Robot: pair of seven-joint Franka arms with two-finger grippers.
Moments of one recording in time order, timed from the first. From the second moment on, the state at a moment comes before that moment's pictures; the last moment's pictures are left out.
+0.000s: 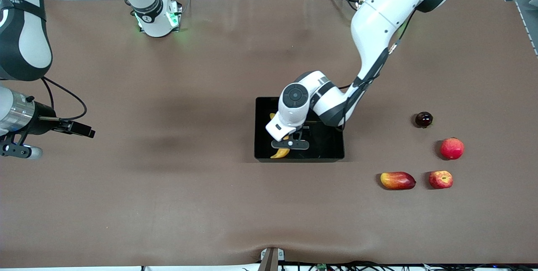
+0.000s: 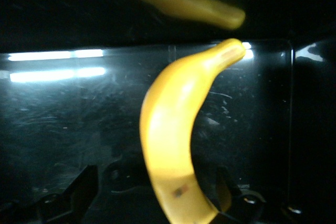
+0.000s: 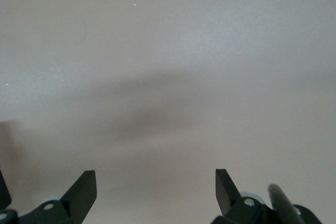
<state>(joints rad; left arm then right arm) -0.42 0.86 -0.35 -1.47 0.35 2.30 -0.84 -0.14 0.28 0.09 -1.54 0.06 1.77 0.14</state>
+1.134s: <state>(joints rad) -0.42 0.77 -0.35 -1.39 0.36 2.17 -0.90 -0.08 0.28 0.10 -1.52 0.07 1.77 0.29</state>
